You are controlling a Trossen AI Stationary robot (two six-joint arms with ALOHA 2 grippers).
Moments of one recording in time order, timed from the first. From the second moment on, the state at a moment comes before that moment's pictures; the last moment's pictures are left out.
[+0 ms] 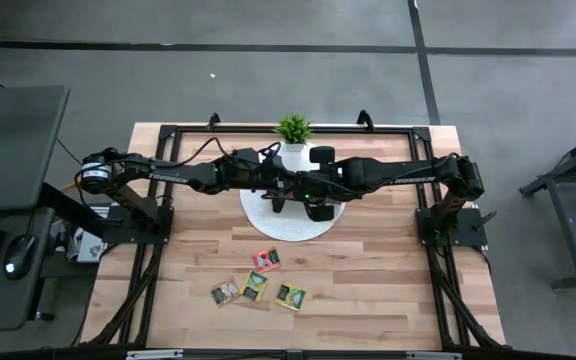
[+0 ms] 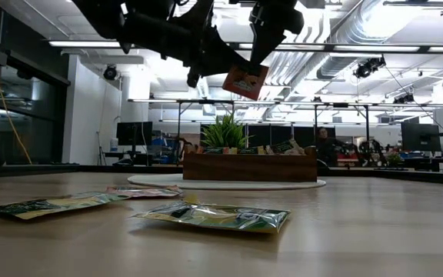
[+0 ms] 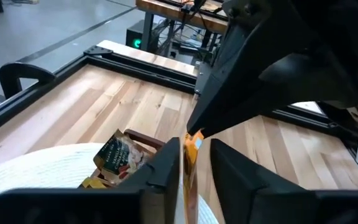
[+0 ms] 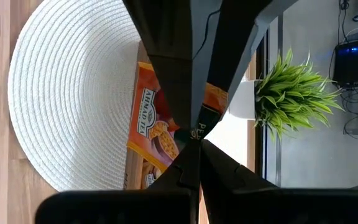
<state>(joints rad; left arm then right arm) 0.17 1.52 0.91 0.40 0.08 -0.21 0.03 1.78 1.71 -1.08 0.49 -0.15</state>
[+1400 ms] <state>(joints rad) 0.36 1.52 0.73 0.52 0.16 -0.16 -0.01 1.56 1.71 -1.40 0.50 0.36</state>
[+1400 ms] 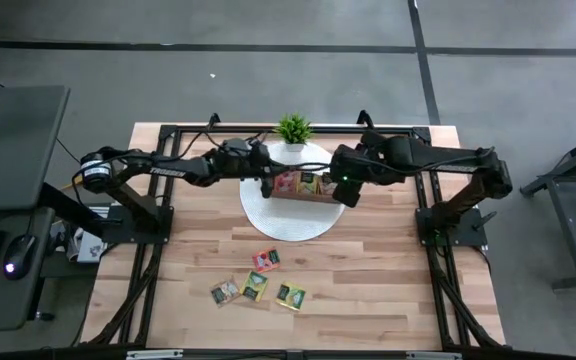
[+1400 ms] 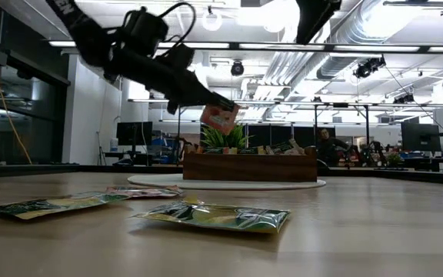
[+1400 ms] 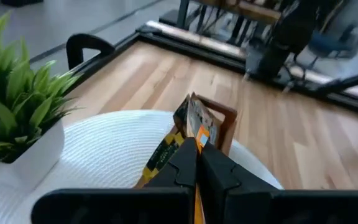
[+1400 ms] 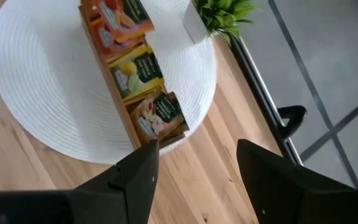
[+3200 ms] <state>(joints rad) 0.45 1.69 0.68 0.65 0.24 -0.16 0.08 1.56 1.62 -1.38 0.47 0.53</state>
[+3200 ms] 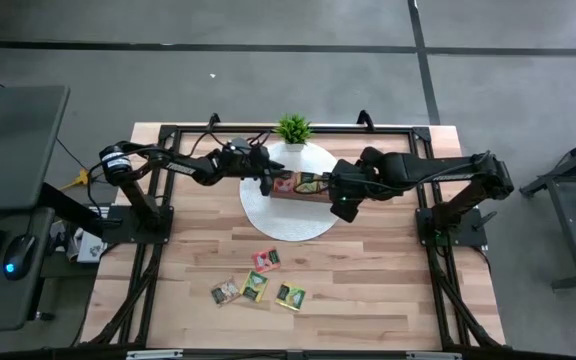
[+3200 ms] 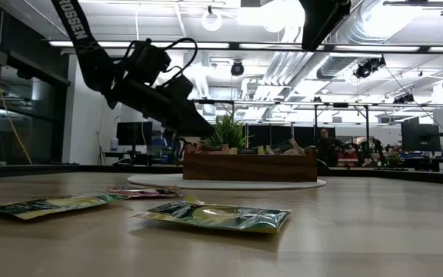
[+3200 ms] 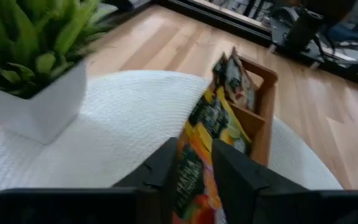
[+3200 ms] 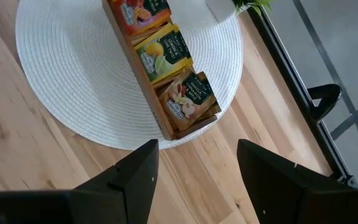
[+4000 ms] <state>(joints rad) 0.38 1.42 0.68 0.32 0.24 -0.08 0.12 1.57 1.27 -0.63 0.18 0.54</state>
